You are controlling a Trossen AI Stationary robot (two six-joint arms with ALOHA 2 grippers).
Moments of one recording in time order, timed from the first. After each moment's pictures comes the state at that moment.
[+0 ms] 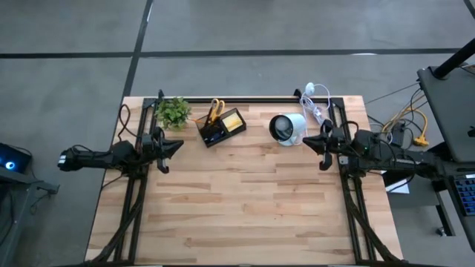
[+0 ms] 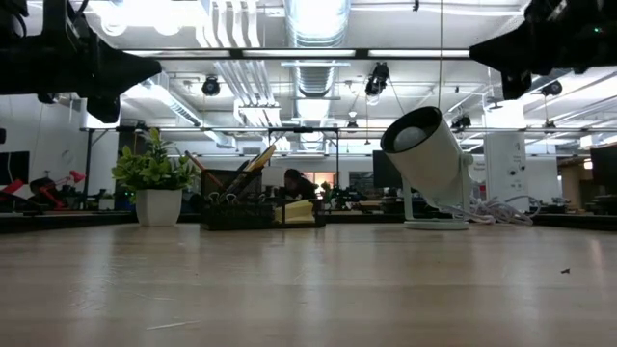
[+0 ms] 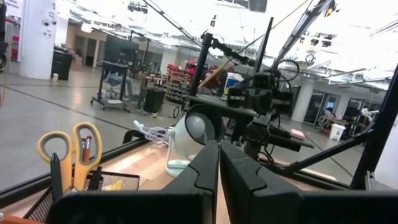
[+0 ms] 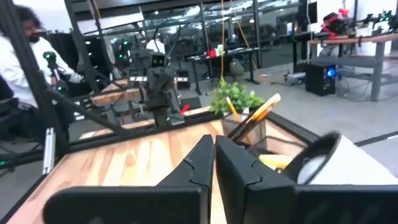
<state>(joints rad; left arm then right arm) -0.07 0.04 0.01 0.20 -0.38 -0.18 -0.15 0.24 0.22 0.08 0.04 0.19</state>
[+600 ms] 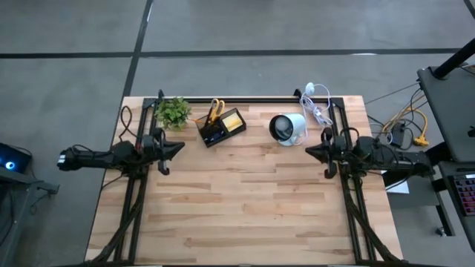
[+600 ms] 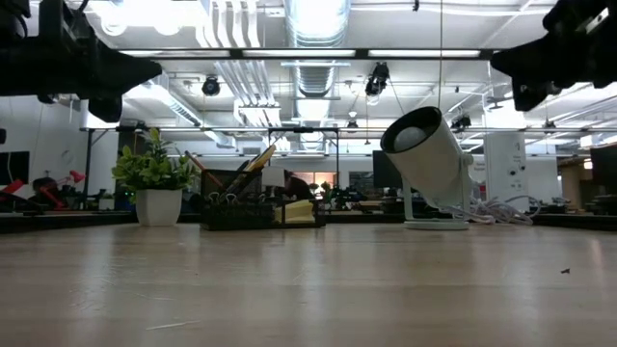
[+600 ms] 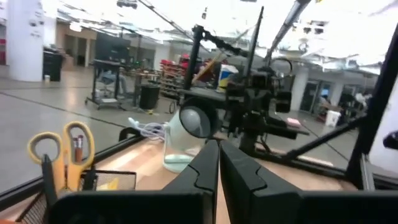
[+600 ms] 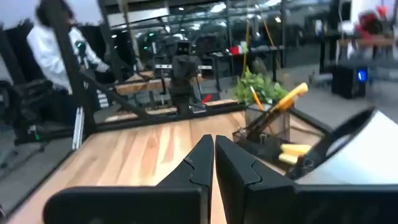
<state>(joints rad) -0.07 0.05 0.01 0.19 -0.35 -0.14 -0.03 0.01 0.13 -0.09 0.05 0.19</state>
